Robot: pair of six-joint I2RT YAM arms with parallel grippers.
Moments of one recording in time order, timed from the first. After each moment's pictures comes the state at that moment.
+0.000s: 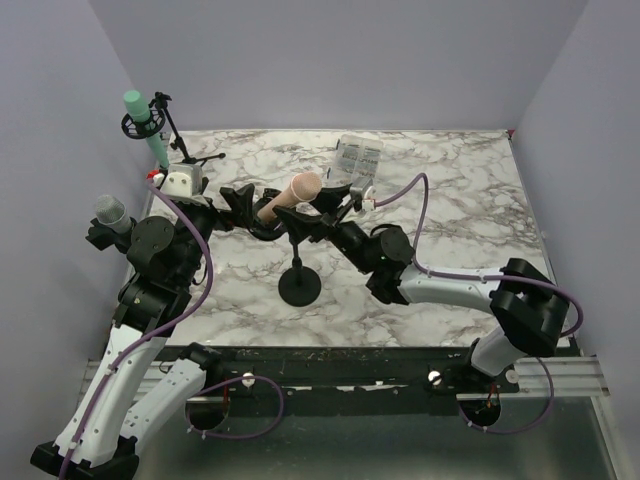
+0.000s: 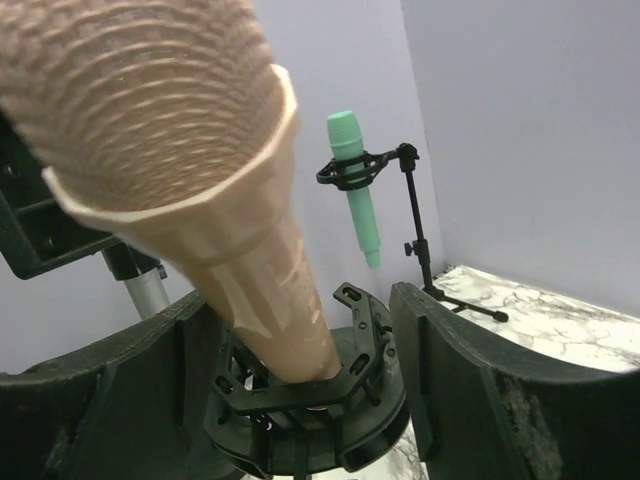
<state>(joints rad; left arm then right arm) -0.40 0.68 0.96 -0.17 -0.14 -0.15 1.01 1.57 0.88 1.21 0.09 0.19</state>
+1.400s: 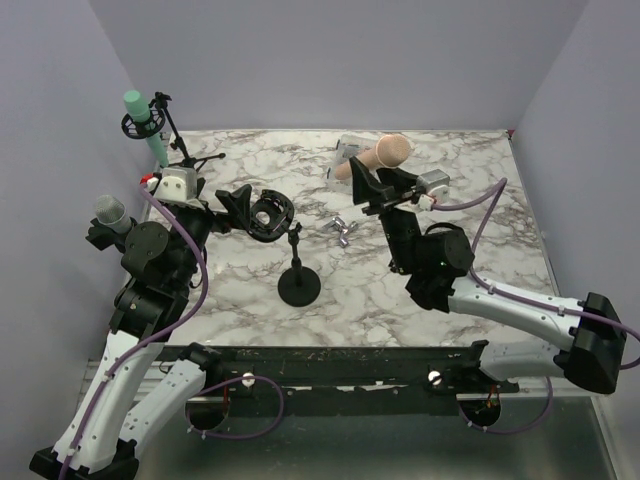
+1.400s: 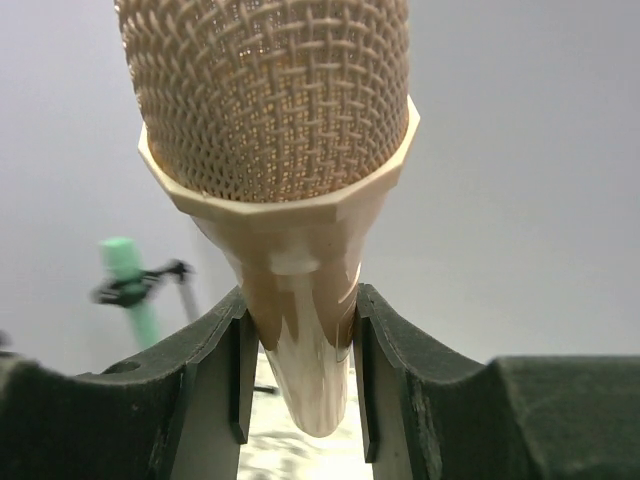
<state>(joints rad) -0.40 0.66 0.96 -0.17 -0.14 -0.15 1.02 1.24 0.90 1.05 0.44 -0.16</state>
